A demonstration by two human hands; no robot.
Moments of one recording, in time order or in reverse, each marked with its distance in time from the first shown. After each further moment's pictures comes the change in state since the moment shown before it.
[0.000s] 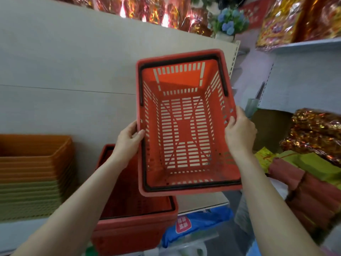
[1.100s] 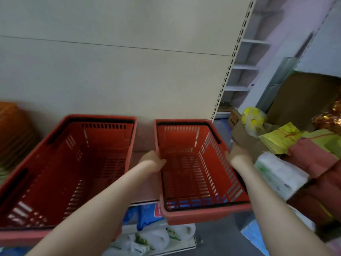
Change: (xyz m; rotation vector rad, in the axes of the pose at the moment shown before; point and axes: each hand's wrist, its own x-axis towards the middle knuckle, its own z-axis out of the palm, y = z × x) left_hand 0.035 -0.164 0.202 0.834 -0.338 -0.691; right_hand 0.022 0.279 0.175 -0.367 -0.914 0.347
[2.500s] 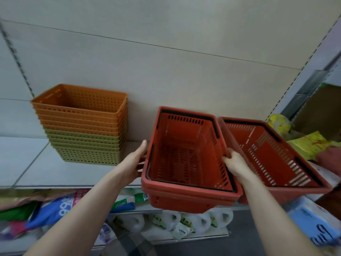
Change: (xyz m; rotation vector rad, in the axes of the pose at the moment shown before) left_hand -0.129 -0.325 -0.198 -0.986 -0.133 -0.050; right_hand -0.236 -0.240 0.106 0.417 -0.065 -0.147
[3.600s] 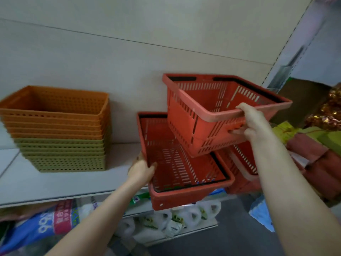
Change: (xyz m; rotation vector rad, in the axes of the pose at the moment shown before) left_hand 0.036 -0.030 0.034 0.786 0.238 0.234; right_hand -0.012 -0.096 -0.094 0.773 0.279 0.255
